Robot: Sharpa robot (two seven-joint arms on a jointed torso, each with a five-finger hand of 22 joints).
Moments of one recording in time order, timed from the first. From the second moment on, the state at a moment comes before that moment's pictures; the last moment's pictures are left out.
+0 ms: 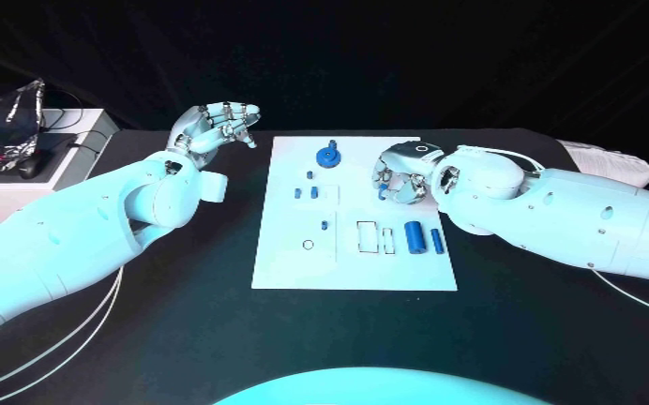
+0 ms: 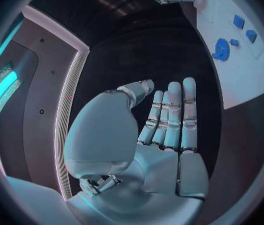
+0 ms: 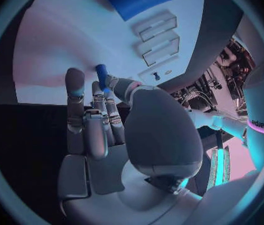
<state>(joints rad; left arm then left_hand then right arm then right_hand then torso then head) 0.96 -0.83 0.28 1.34 -0.27 -0.25 0.39 1.35 -0.18 0.57 0.05 0.18 0.80 0.20 0.37 0.31 0.70 0.16 0.66 0.13 0.93 0.09 1.13 0.40 0.18 0.88 0.17 0.87 0.74 1.23 -0.74 -0.12 1.44 -1.67 -0.19 -0.12 1.39 -0.16 0.67 0.02 0.06 1.08 0.14 0.16 0.47 1.22 0.11 0.09 0.07 1.46 -0.01 1.44 1.28 0.18 1.25 0.08 0.76 0.73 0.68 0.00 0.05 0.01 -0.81</state>
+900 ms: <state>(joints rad) 0.96 -0.82 0.28 1.33 -0.27 -0.25 0.39 1.36 -0.18 0.57 0.05 0.18 0.80 0.20 0.38 0.31 0.69 0.15 0.66 0.13 0.92 0.08 1.13 0.40 0.18 0.88 0.17 0.87 0.74 1.25 -0.76 -0.11 1.69 -1.68 -0.32 -0.14 1.38 -0.16 0.68 0.01 0.06 1.09 0.14 0.16 0.48 1.23 0.11 0.09 0.07 1.46 -0.01 1.44 1.28 0.18 1.25 0.08 0.77 0.75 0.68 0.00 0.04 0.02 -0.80</state>
